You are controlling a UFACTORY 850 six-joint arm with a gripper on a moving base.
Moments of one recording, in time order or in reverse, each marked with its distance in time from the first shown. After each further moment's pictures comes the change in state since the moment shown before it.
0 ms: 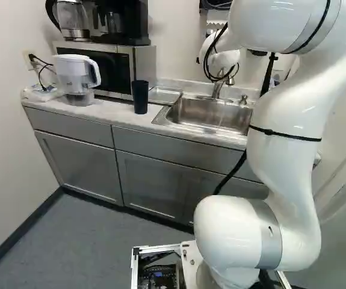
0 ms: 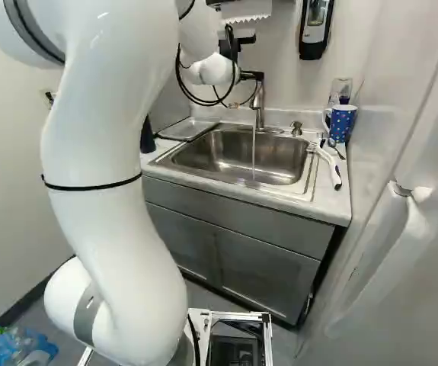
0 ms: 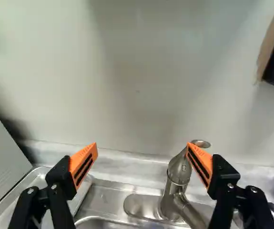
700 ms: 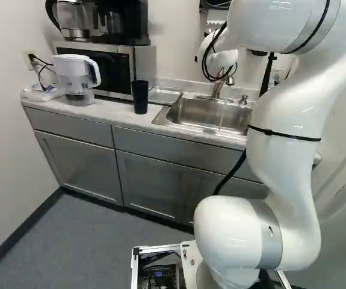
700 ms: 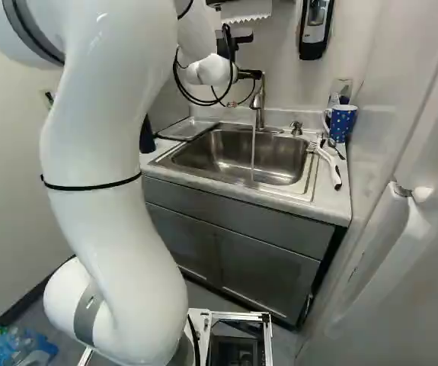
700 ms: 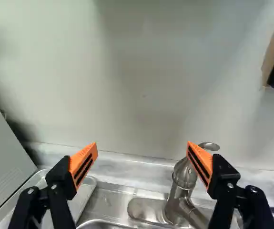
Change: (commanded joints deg) arm 1.4 1.7 2.0 0.0 0.1 0.0
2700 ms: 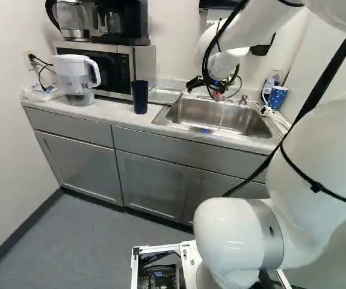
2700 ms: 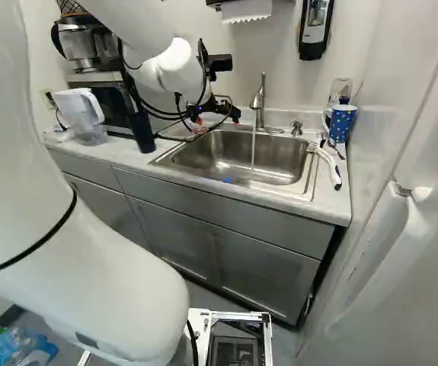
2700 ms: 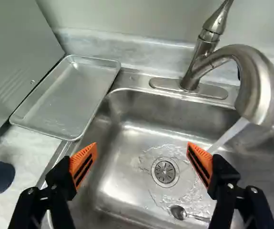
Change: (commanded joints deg) arm 3.1 24.0 25.1 0.0 -30.5 0.0
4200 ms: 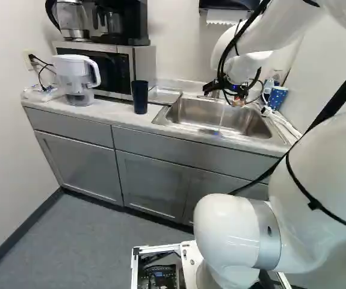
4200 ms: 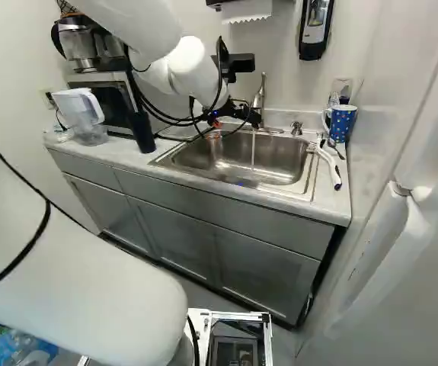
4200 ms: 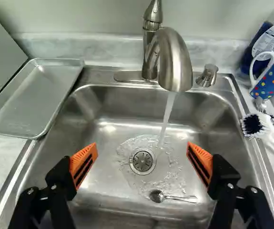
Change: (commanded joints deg) arm -7.6 5.0 4.5 0.0 0.0 0.0
